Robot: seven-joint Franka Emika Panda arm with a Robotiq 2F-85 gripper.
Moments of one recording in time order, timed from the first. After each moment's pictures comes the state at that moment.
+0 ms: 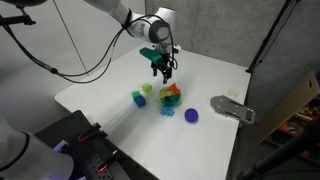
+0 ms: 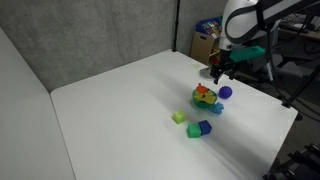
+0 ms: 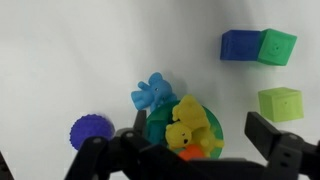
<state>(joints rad) 0.07 0.46 -0.04 -1.84 -0.02 2.11 0.21</state>
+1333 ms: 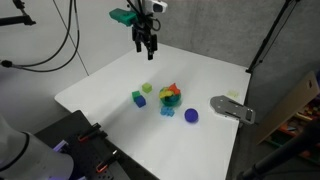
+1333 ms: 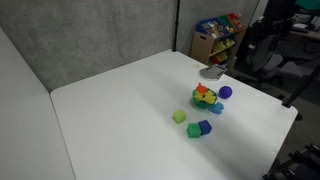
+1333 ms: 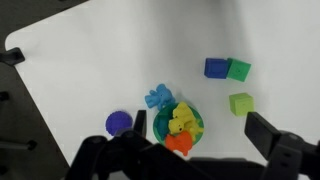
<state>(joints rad) 0.07 -0.10 -0.03 -2.11 -0.04 1.92 0.23</state>
